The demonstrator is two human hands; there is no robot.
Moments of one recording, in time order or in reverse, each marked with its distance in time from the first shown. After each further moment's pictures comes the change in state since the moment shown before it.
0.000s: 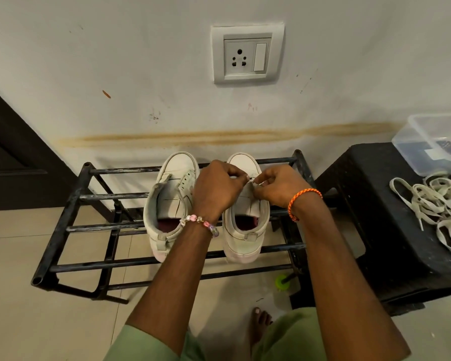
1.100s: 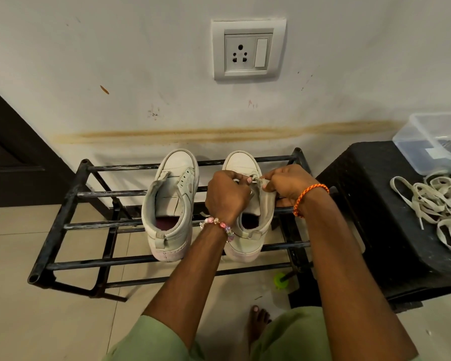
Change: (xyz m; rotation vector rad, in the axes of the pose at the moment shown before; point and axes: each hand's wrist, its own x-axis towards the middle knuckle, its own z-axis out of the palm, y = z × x) left_hand -0.002 -0.006 0.039 -0.229 0.117 -0.246; right_hand -0.005 -0.010 -0.010 0.275 -0.010 0.219
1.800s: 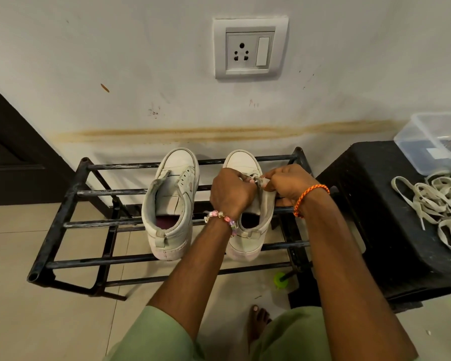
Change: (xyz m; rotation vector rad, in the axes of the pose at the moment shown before) left_hand 0.005 0.006 0.002 0.123 -0.081 0.005; right_hand 0.002 0.004 0.001 0.057 -0.002 0.004
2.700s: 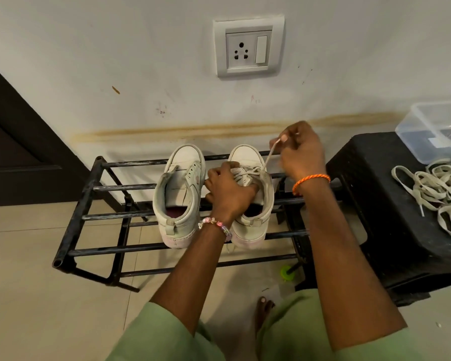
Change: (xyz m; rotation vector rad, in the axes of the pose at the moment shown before) left_hand -0.022 -0.015 -0.013 -0.005 -0.030 0.024; right_hand -0.003 -0.003 -0.003 0.143 0.421 -0.536
